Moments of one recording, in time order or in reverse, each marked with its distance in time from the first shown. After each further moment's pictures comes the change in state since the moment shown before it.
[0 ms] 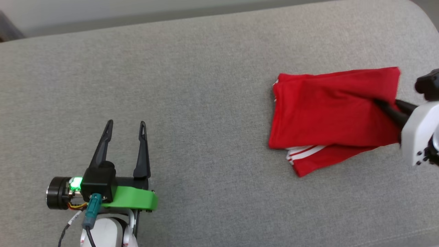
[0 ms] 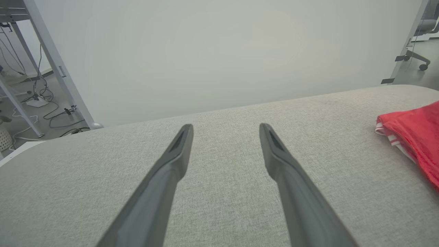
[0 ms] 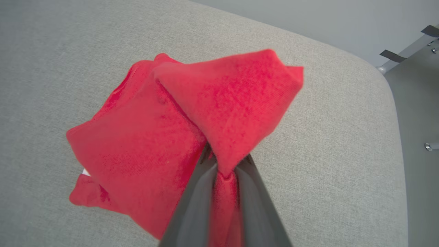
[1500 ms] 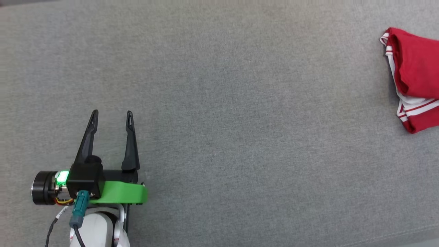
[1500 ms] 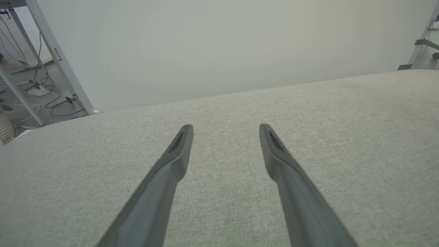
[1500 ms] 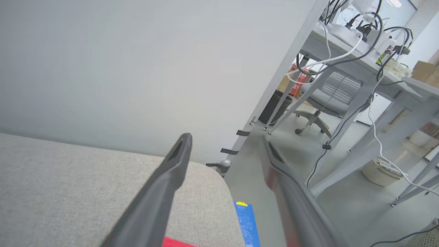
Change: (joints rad) left arm -0.024 0.047 0.008 -0.048 -0.015 0.027 0.000; right arm -0.349 0.055 -0.352 0.544 -0.375 0.000 -0.621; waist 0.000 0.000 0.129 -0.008
